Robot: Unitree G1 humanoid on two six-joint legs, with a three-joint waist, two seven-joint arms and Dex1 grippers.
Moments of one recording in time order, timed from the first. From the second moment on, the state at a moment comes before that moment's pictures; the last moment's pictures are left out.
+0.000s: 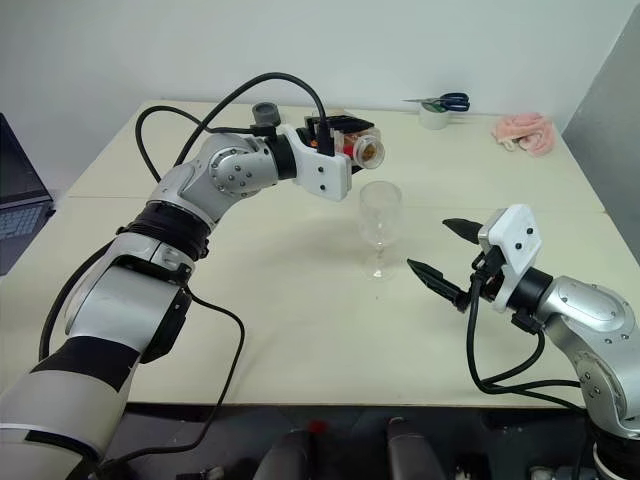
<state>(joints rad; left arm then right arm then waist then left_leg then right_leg) -1.34 0.45 -0.41 0.98 0.55 -0.81 -0.42 -0.21 -0.69 -0.23 -0.65 0.59 0.71 0.63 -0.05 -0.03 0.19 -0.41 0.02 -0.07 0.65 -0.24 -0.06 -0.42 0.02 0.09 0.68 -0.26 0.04</state>
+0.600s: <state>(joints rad) -1.40 0.46 -0.50 1.06 0.73 -0.88 -0.23 -0.25 -0.71 -0.23 -0.65 0.61 0.71 0.63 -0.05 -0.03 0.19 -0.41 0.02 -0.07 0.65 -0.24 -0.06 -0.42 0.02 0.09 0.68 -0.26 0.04</state>
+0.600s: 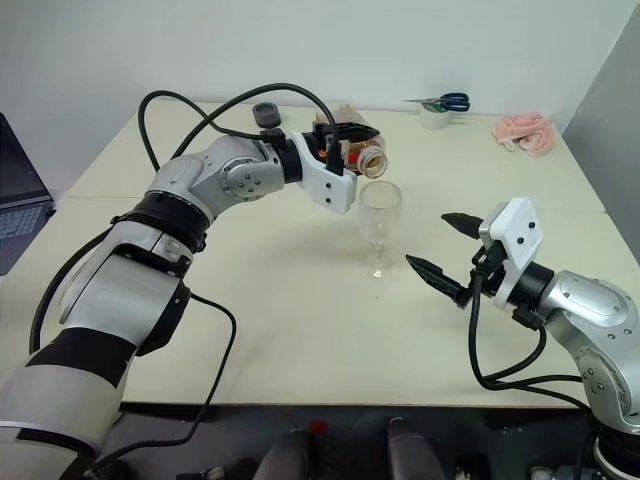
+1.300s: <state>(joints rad) -1.41 0.46 -0.52 1.07 0.75 -0.88 -0.21 -0.29 -0.71 -0.20 -0.62 0.61 0.71 0.61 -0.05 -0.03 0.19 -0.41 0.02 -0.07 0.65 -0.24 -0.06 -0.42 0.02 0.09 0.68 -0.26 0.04</state>
